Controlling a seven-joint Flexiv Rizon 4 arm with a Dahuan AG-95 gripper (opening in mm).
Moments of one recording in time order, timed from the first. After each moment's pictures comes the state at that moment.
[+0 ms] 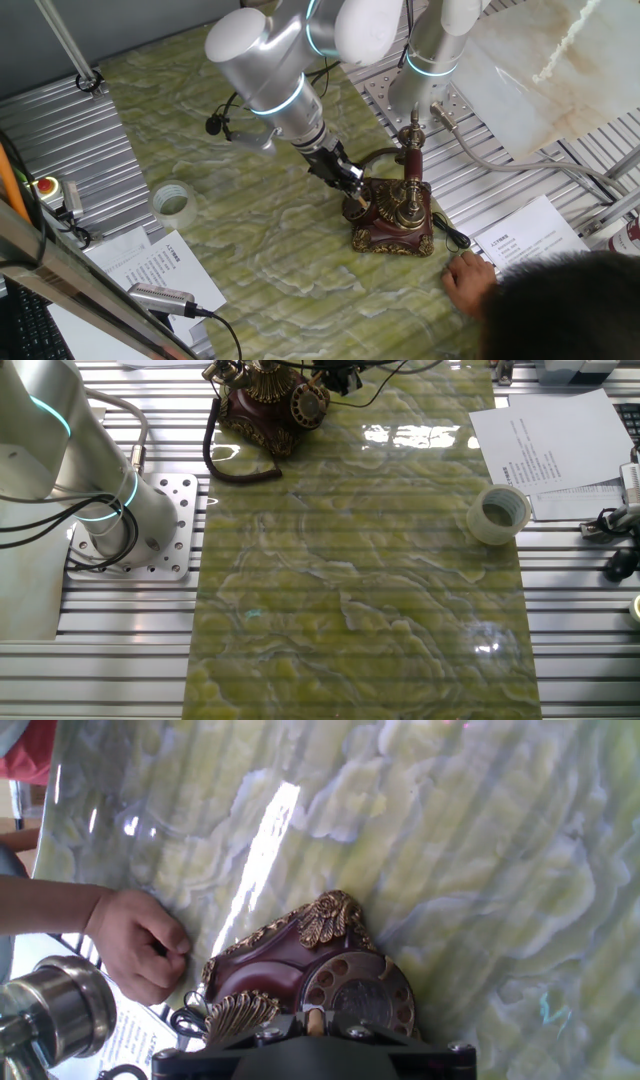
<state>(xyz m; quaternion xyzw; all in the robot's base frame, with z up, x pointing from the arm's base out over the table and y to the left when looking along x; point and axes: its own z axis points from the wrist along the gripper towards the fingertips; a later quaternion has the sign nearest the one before) 0.359 0.227 0.152 0.28 -0.93 -0.21 0.12</state>
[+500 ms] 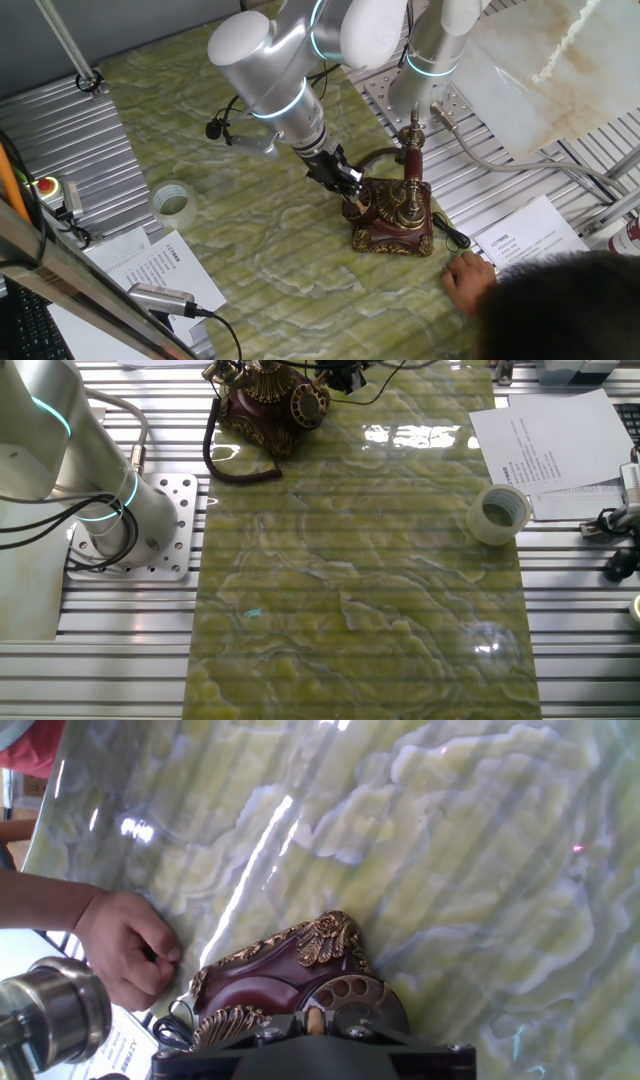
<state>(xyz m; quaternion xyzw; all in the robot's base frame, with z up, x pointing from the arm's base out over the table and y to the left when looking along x) 0.363 0.230 0.149 0.29 -0.93 -0.21 0.11</state>
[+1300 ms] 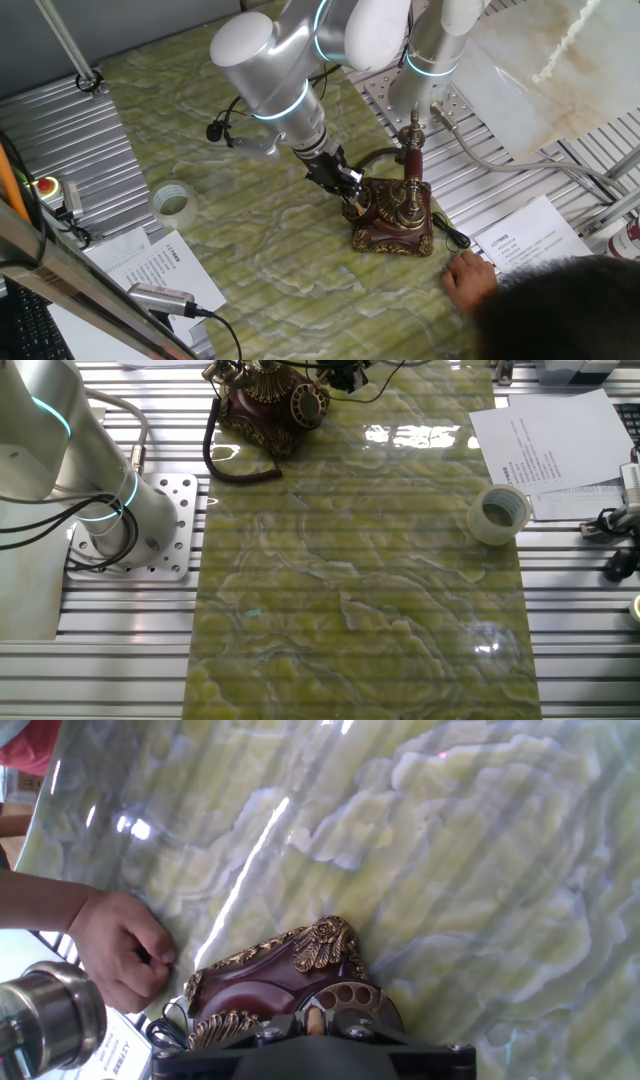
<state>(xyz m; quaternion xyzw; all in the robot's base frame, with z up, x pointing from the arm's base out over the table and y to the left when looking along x) 0.367 0.230 0.145 0.30 -0.92 -0.21 0.10</state>
